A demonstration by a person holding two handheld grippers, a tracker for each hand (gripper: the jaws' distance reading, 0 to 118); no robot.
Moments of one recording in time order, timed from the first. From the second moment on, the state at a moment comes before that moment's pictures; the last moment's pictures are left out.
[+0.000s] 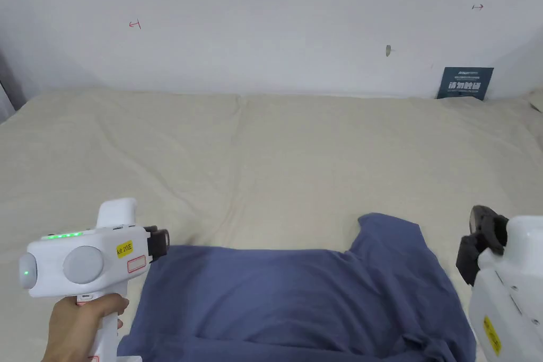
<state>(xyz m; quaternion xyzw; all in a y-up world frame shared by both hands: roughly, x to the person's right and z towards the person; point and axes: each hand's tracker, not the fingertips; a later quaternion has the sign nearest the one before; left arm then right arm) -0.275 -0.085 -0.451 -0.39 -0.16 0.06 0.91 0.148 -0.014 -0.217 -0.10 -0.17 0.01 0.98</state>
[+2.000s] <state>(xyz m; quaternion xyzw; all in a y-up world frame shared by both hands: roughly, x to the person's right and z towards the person) -0.296 -0.092 -0.450 -0.40 -0.15 0.09 0.90 0.257 -0.068 -0.308 -0.33 -0.07 -0.11 0.93</state>
